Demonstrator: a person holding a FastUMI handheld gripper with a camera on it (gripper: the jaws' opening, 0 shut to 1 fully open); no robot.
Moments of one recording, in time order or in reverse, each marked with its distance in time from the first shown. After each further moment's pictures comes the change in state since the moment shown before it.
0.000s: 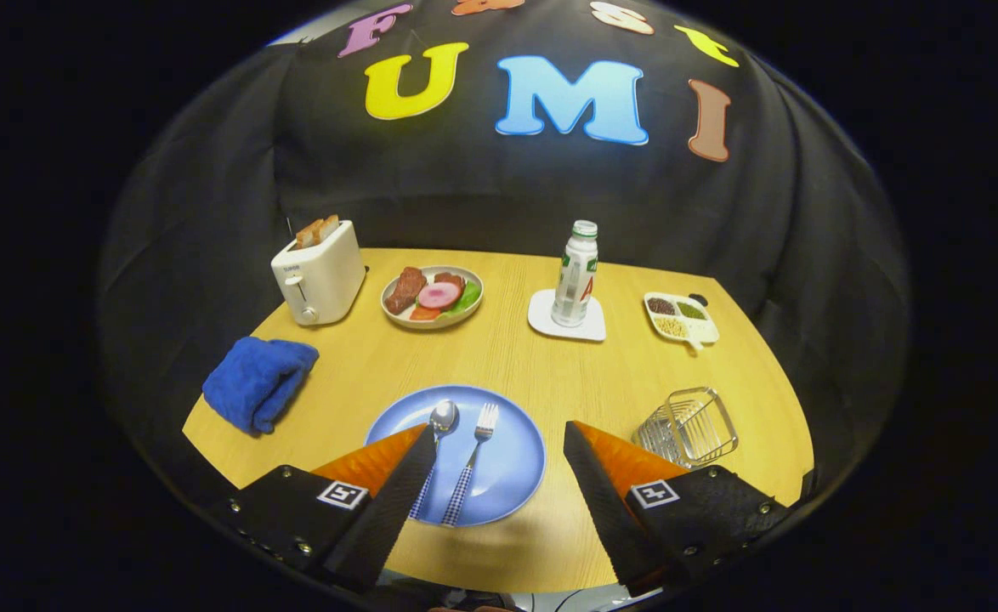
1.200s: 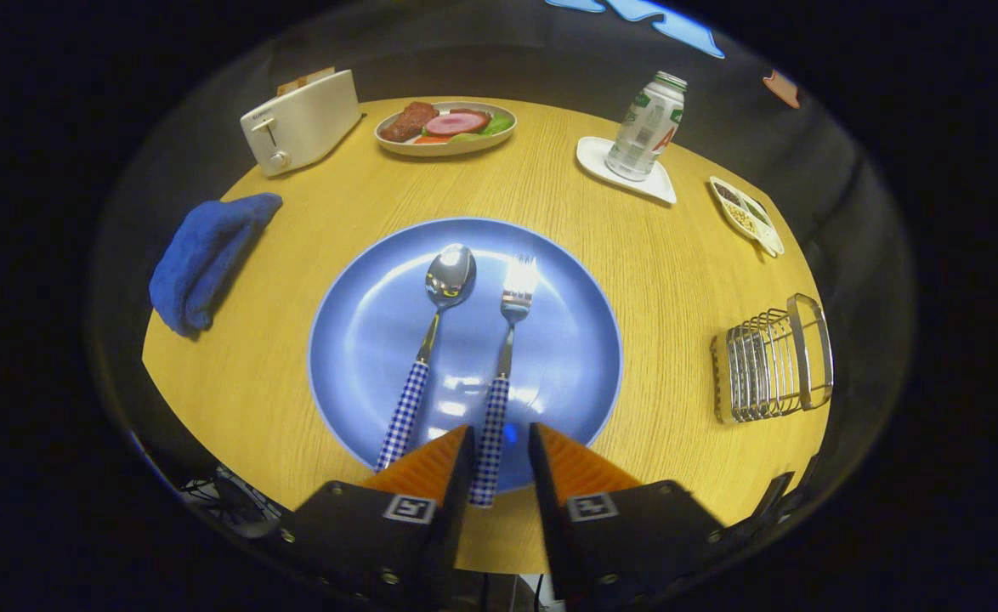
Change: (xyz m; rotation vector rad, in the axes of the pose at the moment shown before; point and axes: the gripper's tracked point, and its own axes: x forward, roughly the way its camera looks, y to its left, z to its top) arm 0.074 0.025 -0.112 -0.109 0.475 0.002
